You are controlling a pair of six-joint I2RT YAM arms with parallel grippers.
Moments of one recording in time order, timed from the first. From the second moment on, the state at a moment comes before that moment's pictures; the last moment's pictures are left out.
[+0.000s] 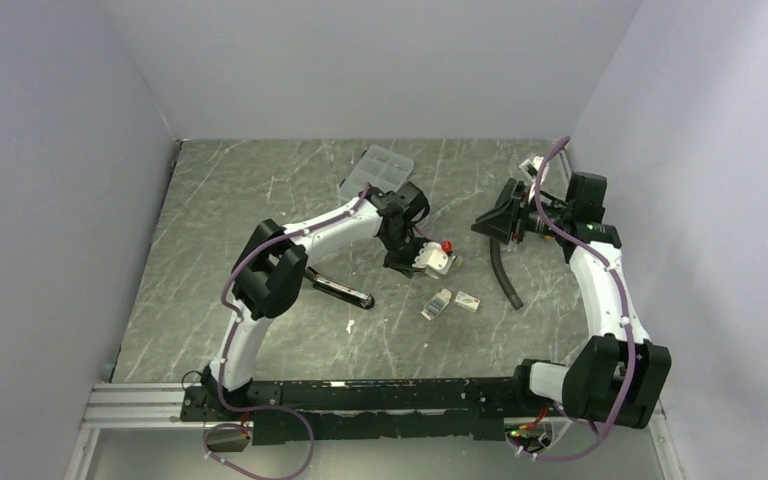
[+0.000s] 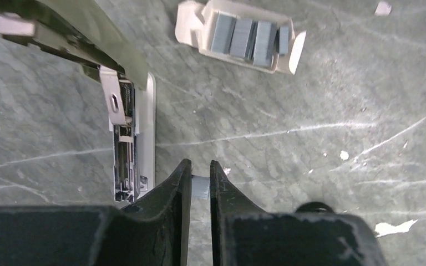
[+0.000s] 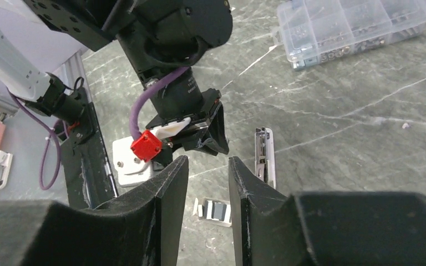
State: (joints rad) left arm -0.82 2.14 1.78 -0.89 0.56 1.16; right arm -0.17 1.22 0.98 -0.42 -1.24 -0.22
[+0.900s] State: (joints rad) left arm -0.82 2.33 2.06 -1.02 0.42 1.43; right arm -0.21 1.28 0.98 -0.58 -1.31 -0.40
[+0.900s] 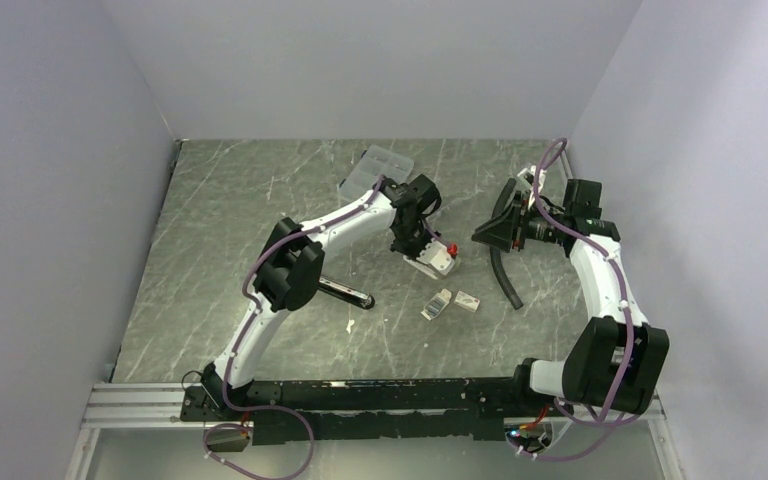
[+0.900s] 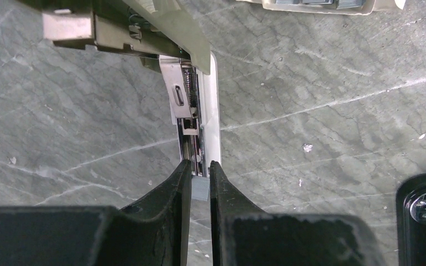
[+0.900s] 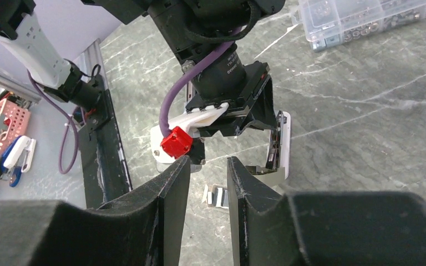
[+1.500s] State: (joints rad) left arm -0.86 2.34 2.12 -1.10 0.36 1.48; right arm -0.21 1.30 1.00 -0.60 -1.31 -0.42
